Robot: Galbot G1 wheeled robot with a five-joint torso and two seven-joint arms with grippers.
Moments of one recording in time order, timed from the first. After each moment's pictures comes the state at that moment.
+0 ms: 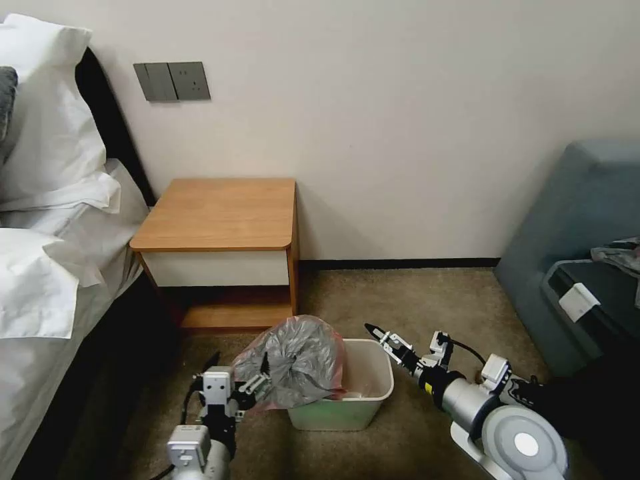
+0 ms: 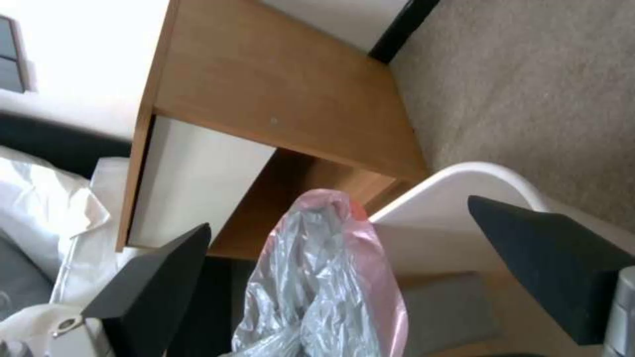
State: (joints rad) left arm 1.81 -1.31 -0.28 -2.33 -0.16 0.25 -0.32; right arm -1.53 1.25 0.50 2.20 1.39 -0.54 0.27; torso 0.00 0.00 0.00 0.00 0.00
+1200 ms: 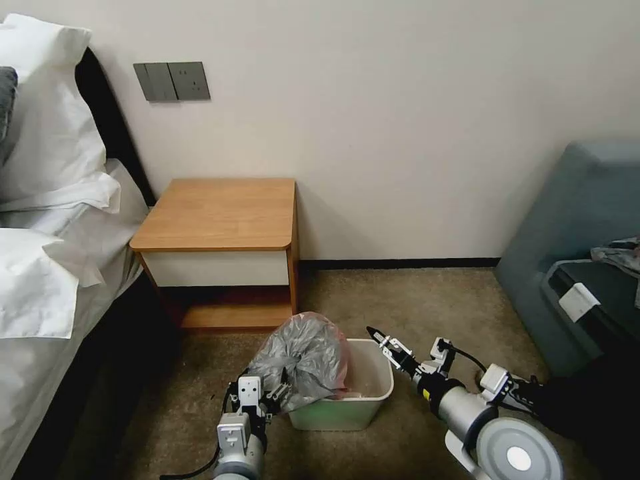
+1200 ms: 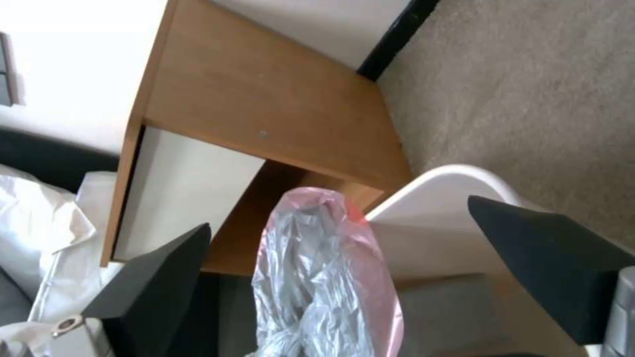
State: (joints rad) left arm 1.65 -1.34 -0.19 -2.13 -0.22 0.31 -0.42; right arm -1.57 1.30 0.49 2.22 1.30 -0.51 0.27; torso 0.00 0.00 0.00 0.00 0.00
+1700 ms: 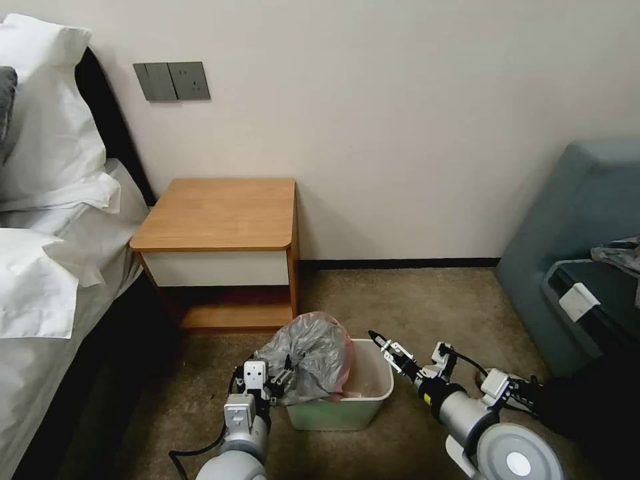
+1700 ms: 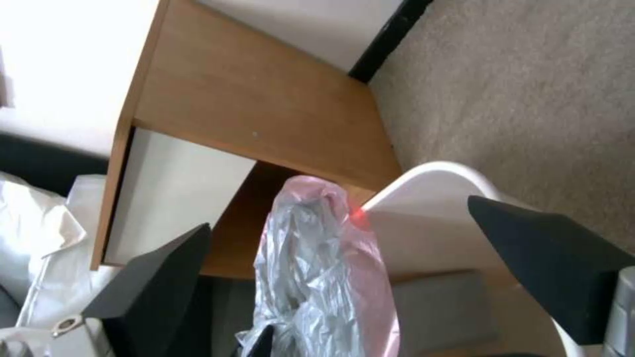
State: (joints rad) left arm 1.56 -1.33 -0.16 -2.10 -0.25 0.34 -0.43; right arm -1.59 1.31 0.49 2.23 1.27 -0.51 0.27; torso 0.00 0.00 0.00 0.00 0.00
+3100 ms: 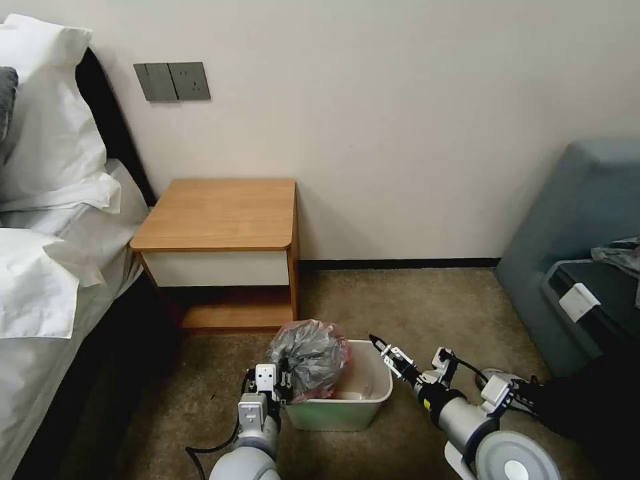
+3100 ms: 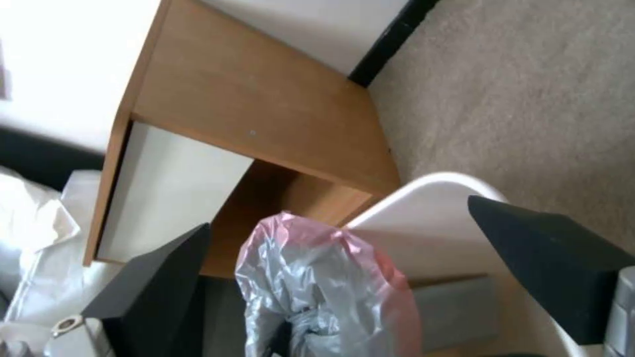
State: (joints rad) left arm 1.52 -1.34 -0.12 -2.02 -0.29 0.32 -0.42; right arm -1.61 1.33 0.48 2.22 1.20 -0.49 0.22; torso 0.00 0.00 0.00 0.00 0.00
